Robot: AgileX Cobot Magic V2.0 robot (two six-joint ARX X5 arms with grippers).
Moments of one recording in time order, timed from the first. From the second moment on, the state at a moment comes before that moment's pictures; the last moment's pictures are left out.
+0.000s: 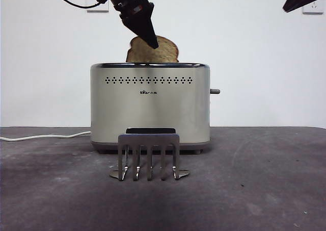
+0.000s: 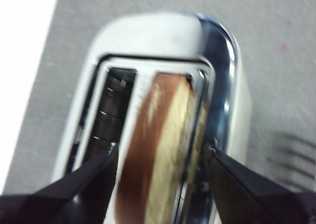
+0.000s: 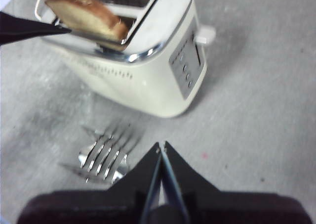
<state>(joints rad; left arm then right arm) -0.51 1.88 1.93 -0.82 0.13 0.84 0.08 1.14 1.14 -0.68 -0.50 -0.08</state>
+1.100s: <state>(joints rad) -0.51 1.42 1.93 -1.00 0.10 0.35 0.08 1.68 1.20 0.05 -0.73 0.32</state>
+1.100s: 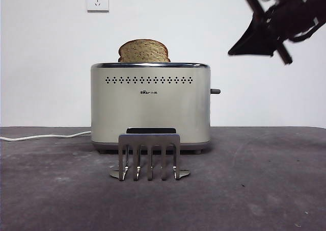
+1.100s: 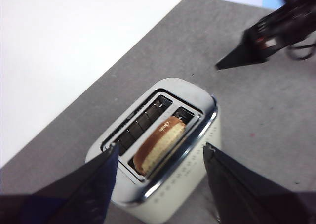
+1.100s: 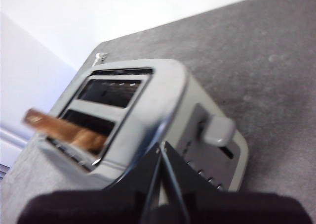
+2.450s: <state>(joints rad) -0.51 1.31 1.93 -1.12 0.11 0.29 0.13 2.01 1.41 0.00 -0.69 0.31</state>
